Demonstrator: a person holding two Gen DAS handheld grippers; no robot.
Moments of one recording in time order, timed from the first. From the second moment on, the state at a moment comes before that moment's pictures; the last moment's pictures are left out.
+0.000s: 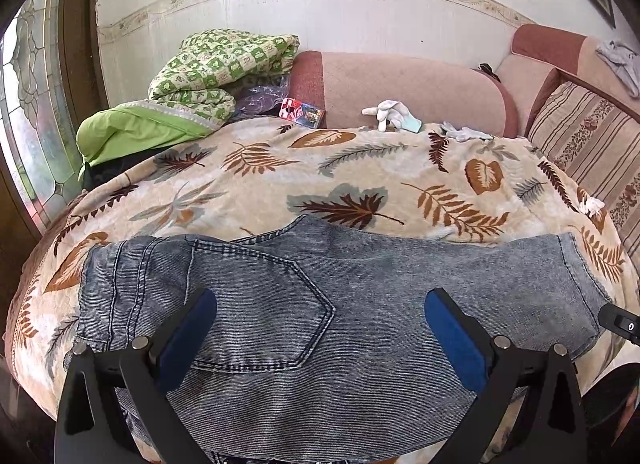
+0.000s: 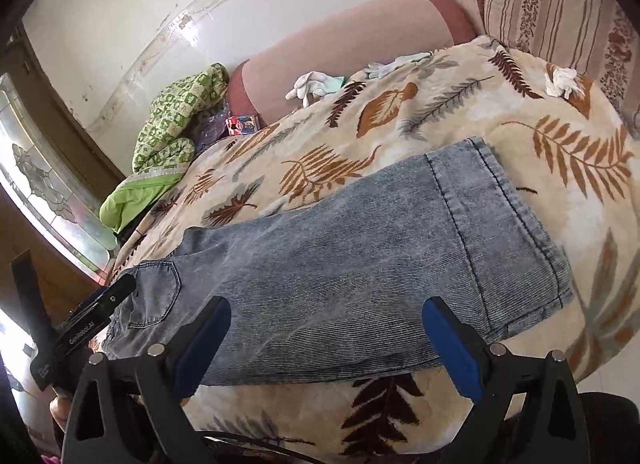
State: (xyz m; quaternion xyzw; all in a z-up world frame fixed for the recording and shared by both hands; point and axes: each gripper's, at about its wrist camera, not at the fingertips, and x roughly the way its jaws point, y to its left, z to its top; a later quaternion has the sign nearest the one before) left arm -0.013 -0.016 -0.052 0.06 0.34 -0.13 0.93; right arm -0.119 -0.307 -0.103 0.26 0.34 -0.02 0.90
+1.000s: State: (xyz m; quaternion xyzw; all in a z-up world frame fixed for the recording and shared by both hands) left arm 0.007 0.078 -0.027 -0.03 0.32 0.00 0.95; right arm -0.087 -0.273 -0.113 0.26 0.36 0.02 0.90
